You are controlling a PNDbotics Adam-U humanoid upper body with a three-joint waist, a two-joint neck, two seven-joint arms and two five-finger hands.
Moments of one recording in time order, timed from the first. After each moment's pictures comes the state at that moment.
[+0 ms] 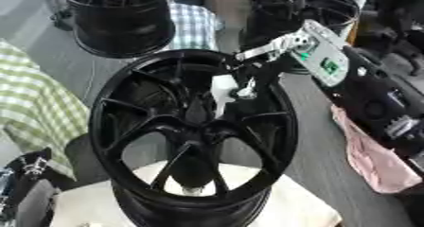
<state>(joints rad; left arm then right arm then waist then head) -0.12 0.22 0.29 -1.22 -0.14 -0.10 -0.12 -1.04 -0.34 0.52 -1.04 0.43 -0.20 0.88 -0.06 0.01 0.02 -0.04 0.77</state>
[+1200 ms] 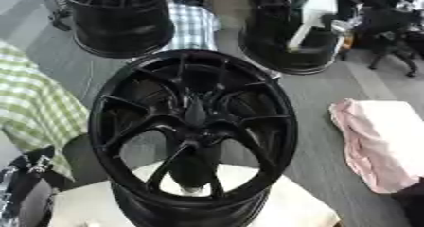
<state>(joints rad) -0.12 0.22 0.29 -1.22 -0.14 -0.10 -0.11 -0.59 -0.71 0.10 -1.31 0.26 -0.01 0.34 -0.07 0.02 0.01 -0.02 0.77</state>
